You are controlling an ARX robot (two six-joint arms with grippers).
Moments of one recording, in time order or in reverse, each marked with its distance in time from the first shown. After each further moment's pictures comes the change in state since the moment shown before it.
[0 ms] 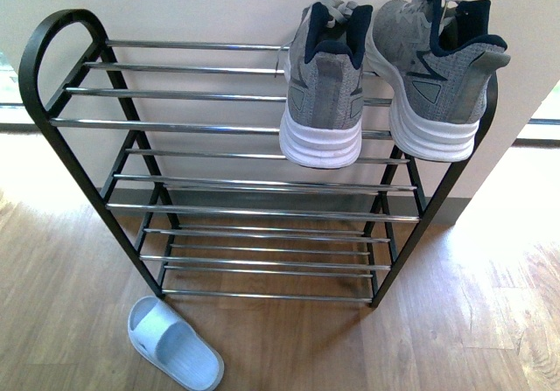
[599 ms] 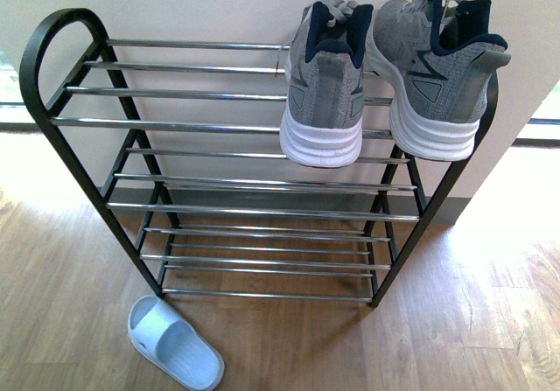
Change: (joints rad) left arm 0.001 -0.002 0.000 -0.005 0.001 0.000; right arm 0.000 -0.001 0.000 0.000 0.000 0.000
